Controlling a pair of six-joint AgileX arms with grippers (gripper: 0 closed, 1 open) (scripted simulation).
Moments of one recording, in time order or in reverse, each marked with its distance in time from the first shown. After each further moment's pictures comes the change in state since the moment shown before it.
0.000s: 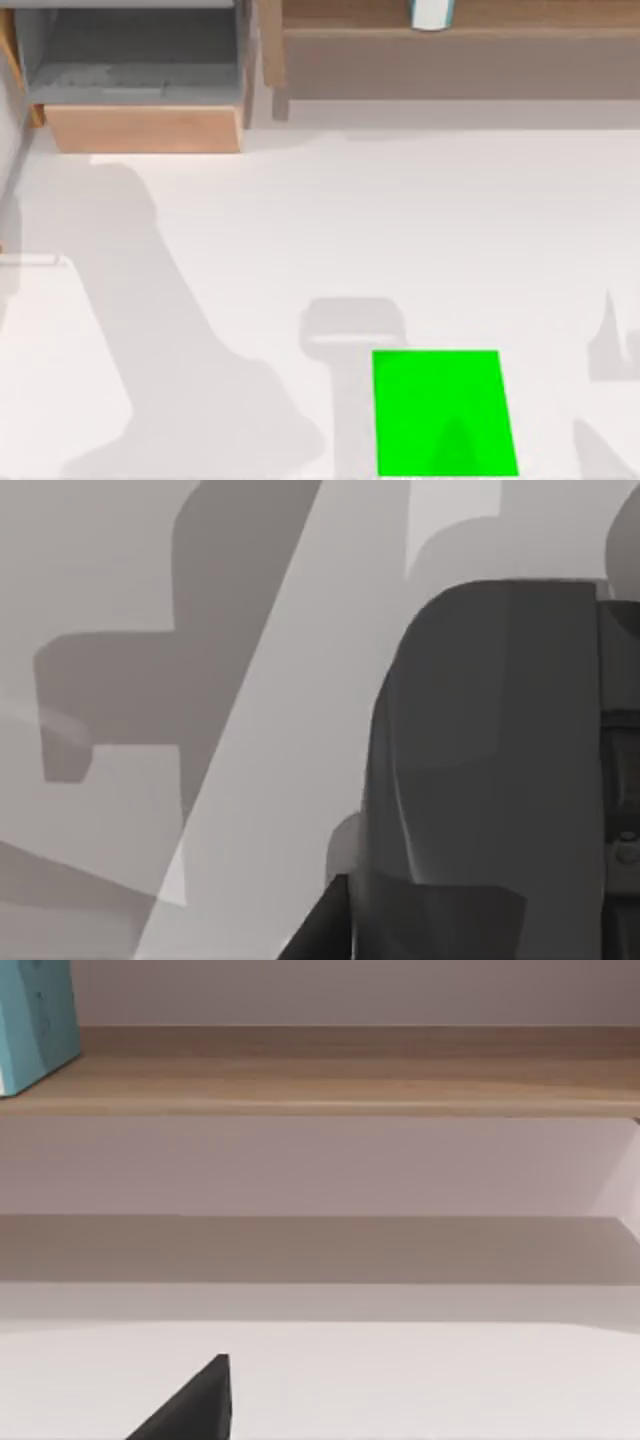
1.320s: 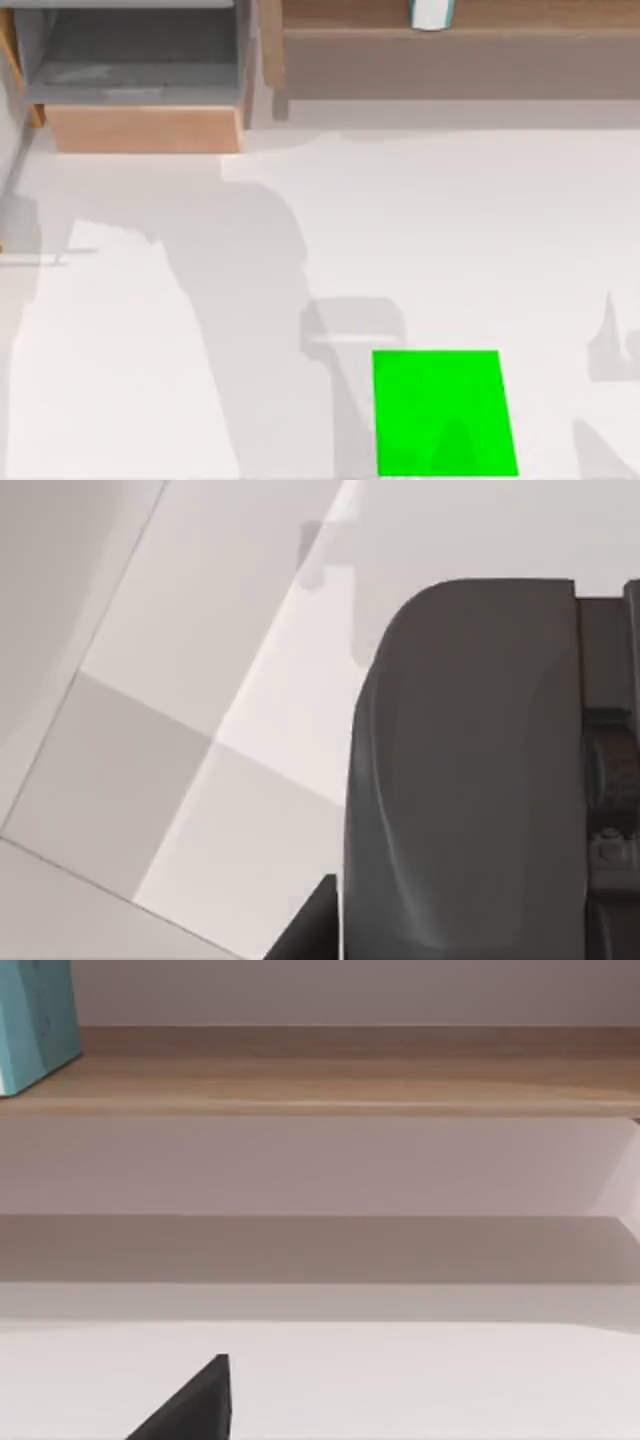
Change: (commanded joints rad) left arm -0.043 -0.230 -0.004 -0.062 -0.062 -0.117; right arm 0.000 0.000 0.000 0.000 0.000 0.000
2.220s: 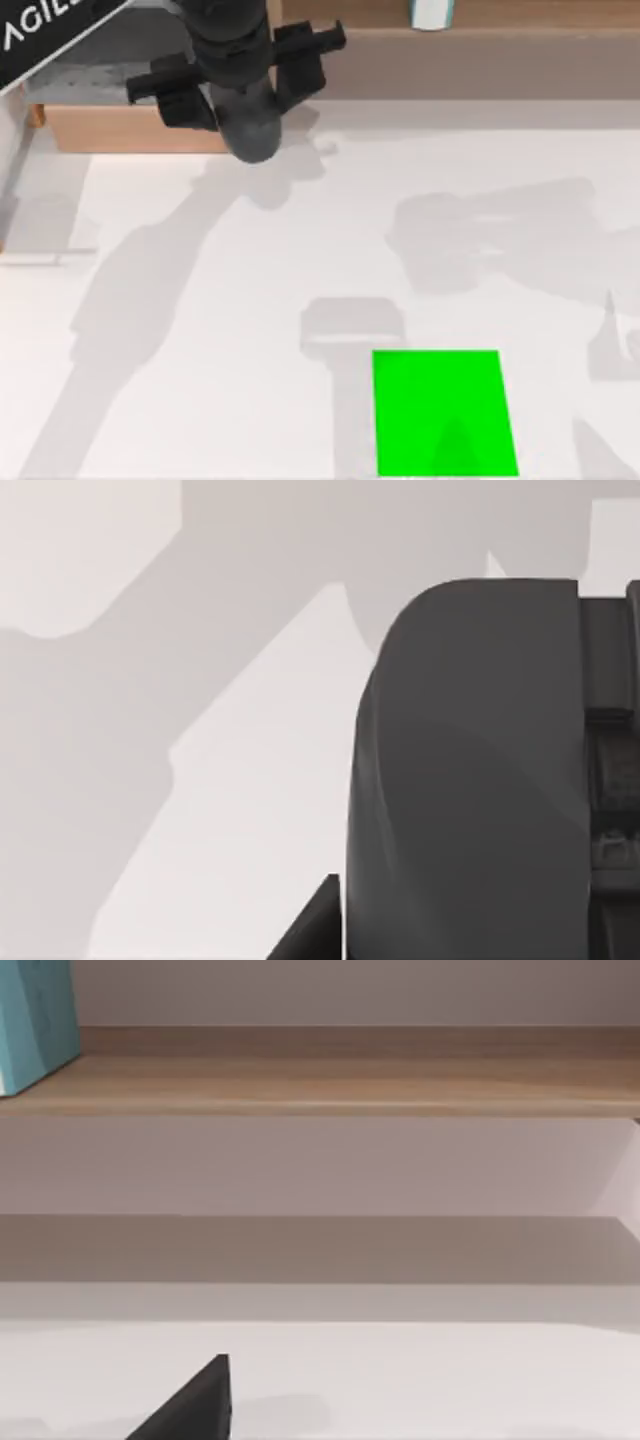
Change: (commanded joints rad) left arm -0.797 -0.287 -0.352 0.081 -0.066 -0.577; right arm 0.000 0.000 0.000 0.000 0.000 0.000
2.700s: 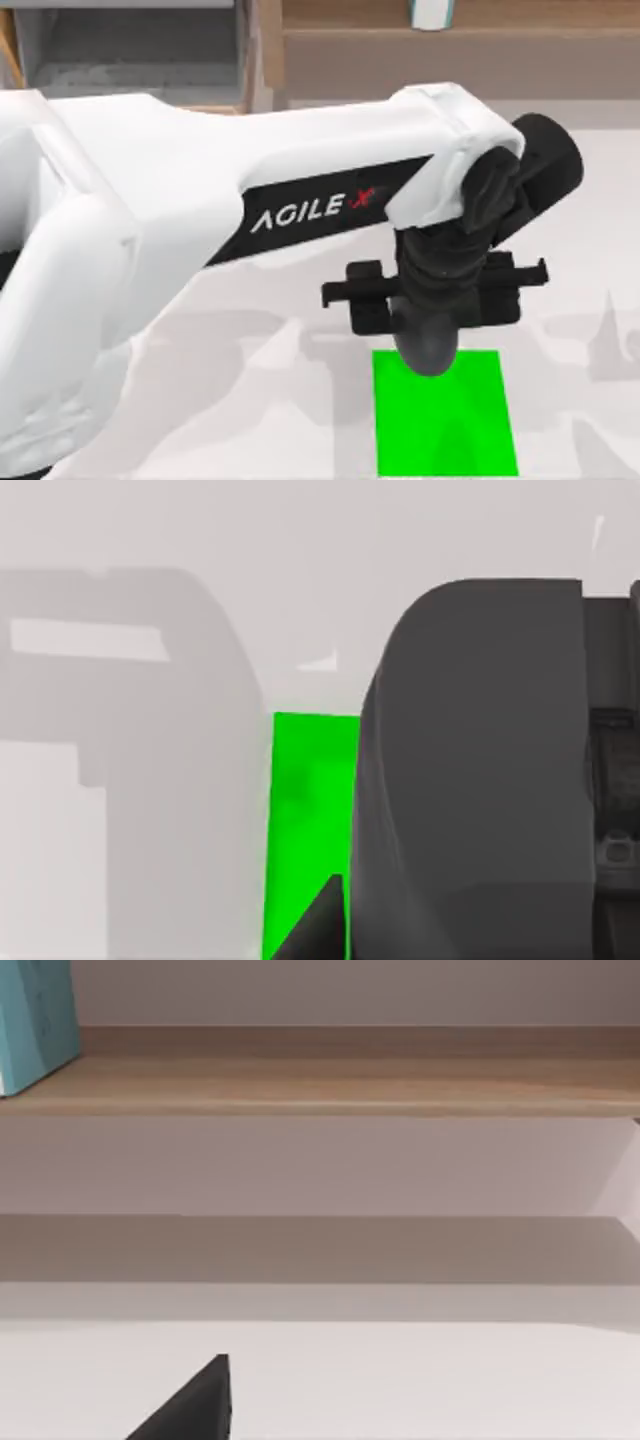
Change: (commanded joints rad) left arm -0.448 0.087 -0.235 0.144 0.028 -0.270; right arm 0.000 0.000 0.000 0.000 0.000 0.000
